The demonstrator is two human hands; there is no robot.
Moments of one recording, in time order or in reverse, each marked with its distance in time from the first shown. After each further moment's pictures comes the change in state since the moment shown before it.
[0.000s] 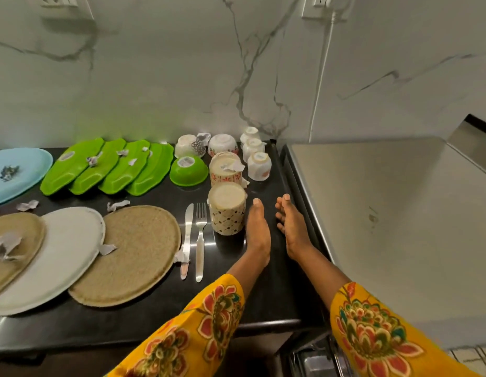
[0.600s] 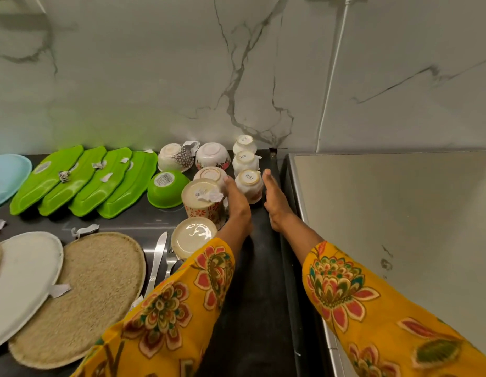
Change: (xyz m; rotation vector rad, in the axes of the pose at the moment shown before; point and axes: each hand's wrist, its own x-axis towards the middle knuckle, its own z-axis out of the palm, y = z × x) left_hand 0.141 0.042 0.064 -0.132 0.311 -0.060; right_hand 0.147 -0.057 0.011 0.009 -0.238 0.025
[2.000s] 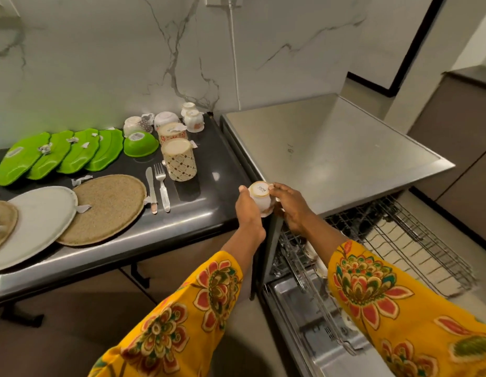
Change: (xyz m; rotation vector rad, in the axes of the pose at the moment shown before) left_hand -0.286 -0.084 -0.164 0.134 -0.421 -0.249; right_hand -0.356 0.080 -0.029 0.065 0.408 0.012
